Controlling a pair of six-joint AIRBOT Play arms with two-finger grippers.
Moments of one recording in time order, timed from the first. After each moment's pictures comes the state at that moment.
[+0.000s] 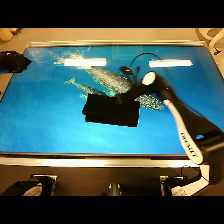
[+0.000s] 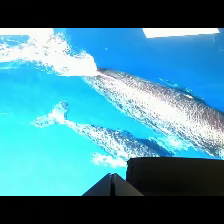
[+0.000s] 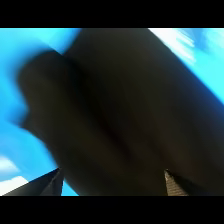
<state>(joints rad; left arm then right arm) -0.03 -1.09 1.60 1.31 -1.18 -1.50 0.28 -1.71 1.55 -0.98 1.14 1.13</state>
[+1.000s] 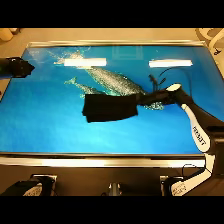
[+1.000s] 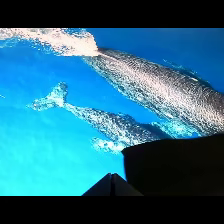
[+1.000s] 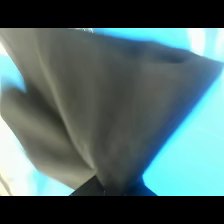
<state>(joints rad) -0.03 -1.08 1.55 1.31 -1.19 -1.51 -0.01 -1.77 1.34 -0.51 1.10 1.02</state>
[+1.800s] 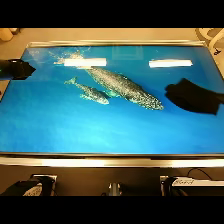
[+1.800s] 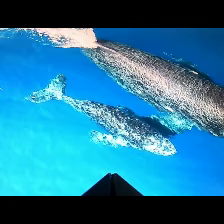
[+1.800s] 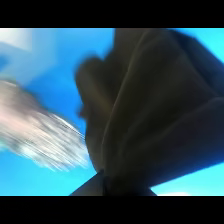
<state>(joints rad) -0.03 -1.09 1.55 1.31 -1.21 -1.51 -0.94 -1.62 1.51 -0.74 1.36 0.97</state>
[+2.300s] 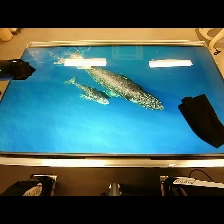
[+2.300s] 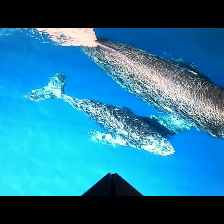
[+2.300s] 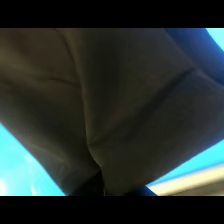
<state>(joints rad) -0.03 -1.09 1.55 1.31 -1.22 -1.53 -1.09 -1.59 1.36 -1.21 1.47 1.08</state>
